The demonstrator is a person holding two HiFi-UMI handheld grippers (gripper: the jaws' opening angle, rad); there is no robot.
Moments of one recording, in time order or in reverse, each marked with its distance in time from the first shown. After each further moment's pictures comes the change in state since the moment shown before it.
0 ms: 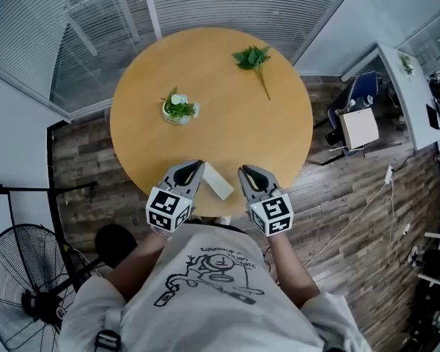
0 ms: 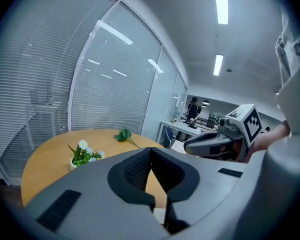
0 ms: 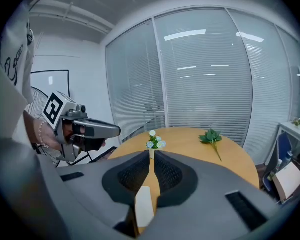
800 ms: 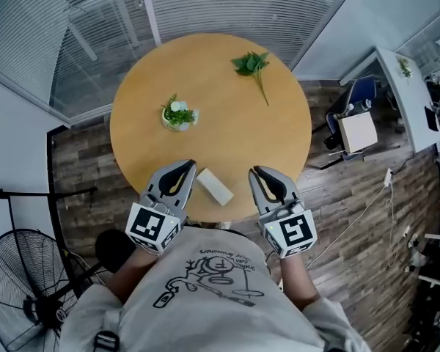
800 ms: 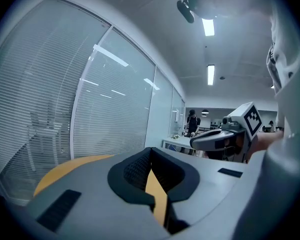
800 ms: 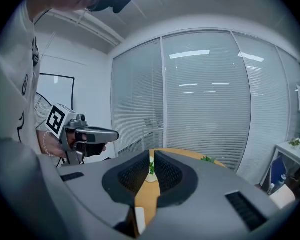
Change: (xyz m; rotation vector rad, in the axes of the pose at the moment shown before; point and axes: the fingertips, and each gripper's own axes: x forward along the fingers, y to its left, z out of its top) left arm -0.051 -0.012 0.105 0.087 -0.216 0.028; right arm -0.058 0.014 0.111 -0.093 -0.147 -0.026
